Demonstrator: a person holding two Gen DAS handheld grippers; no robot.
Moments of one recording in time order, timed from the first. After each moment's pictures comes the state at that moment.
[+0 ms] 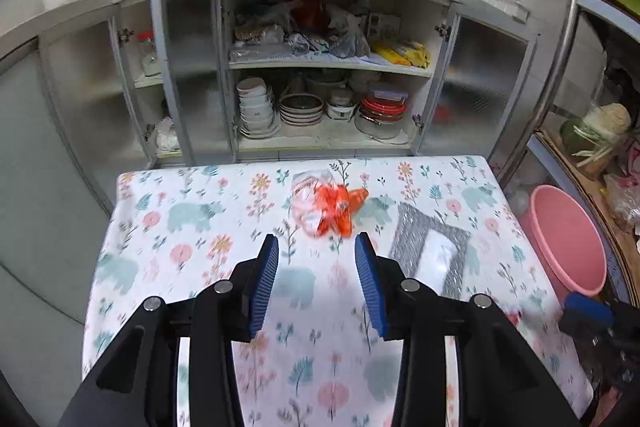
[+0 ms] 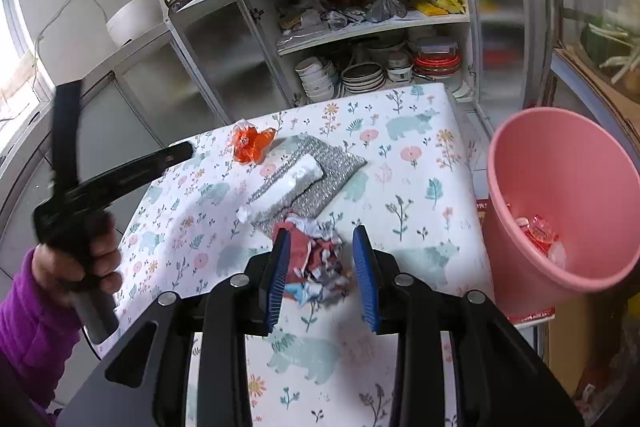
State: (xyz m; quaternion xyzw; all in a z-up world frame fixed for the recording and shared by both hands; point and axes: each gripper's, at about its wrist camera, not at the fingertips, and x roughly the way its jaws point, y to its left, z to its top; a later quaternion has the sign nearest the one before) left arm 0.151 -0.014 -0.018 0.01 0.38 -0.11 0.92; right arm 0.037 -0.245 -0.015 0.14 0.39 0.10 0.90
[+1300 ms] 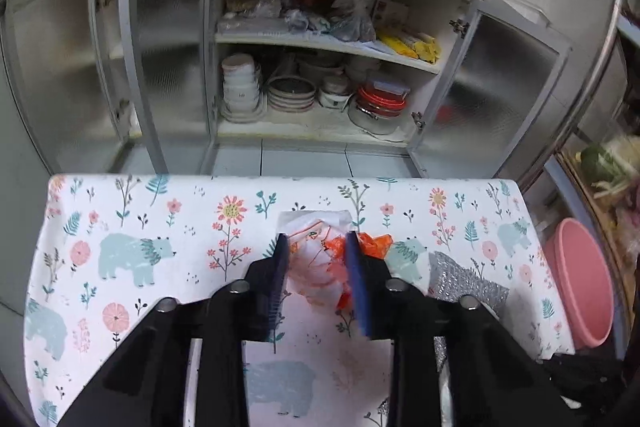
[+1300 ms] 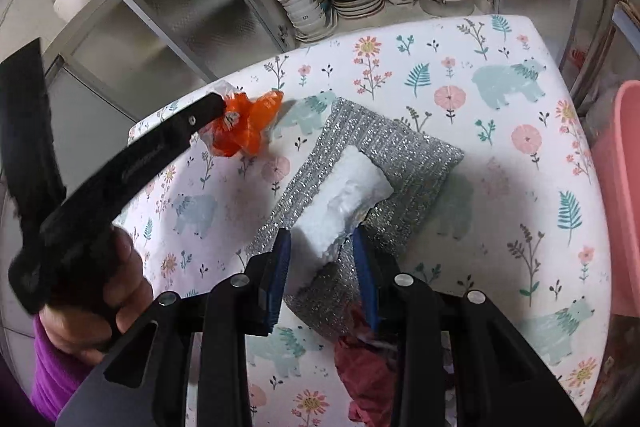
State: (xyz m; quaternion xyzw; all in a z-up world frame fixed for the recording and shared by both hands) left arm 0.234 -0.022 -0.062 -0.04 0.40 -0.13 0.91; right arm 0.157 -0.174 -0.069 0.17 0.52 0.09 0.83
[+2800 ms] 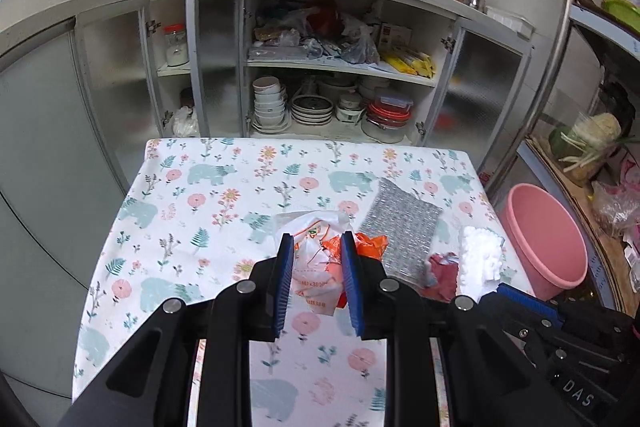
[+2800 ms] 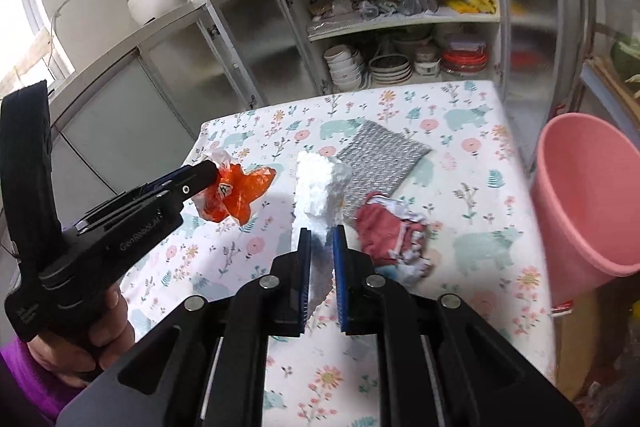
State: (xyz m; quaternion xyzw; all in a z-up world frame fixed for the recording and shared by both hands) left arm 0.060 -0.022 0.000 -0.02 0.36 -0.08 0.93; right arm 0.019 -0.187 -0.003 0.12 0.40 0.13 0.90
